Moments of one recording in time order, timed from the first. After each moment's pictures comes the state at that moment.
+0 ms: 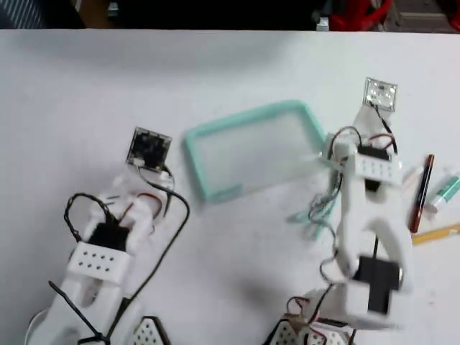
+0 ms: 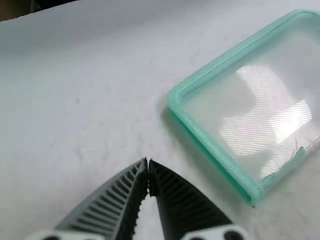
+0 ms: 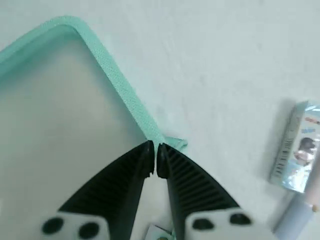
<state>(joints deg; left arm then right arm) 5.5 -52.4 74.7 26.9 -6.5 9.2 1.5 27.3 38.7 -0.5</state>
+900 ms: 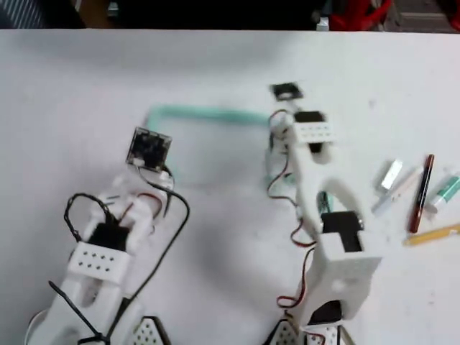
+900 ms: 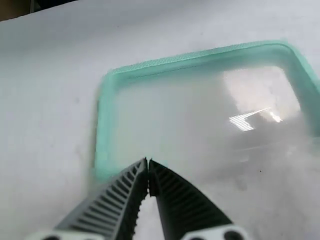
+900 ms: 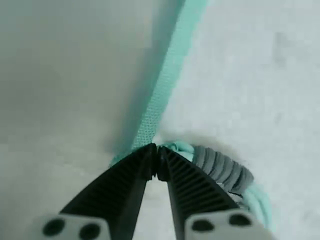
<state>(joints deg) 5.5 -52.4 74.7 26.9 -6.5 -10.5 19.1 5.9 69.3 11.9</state>
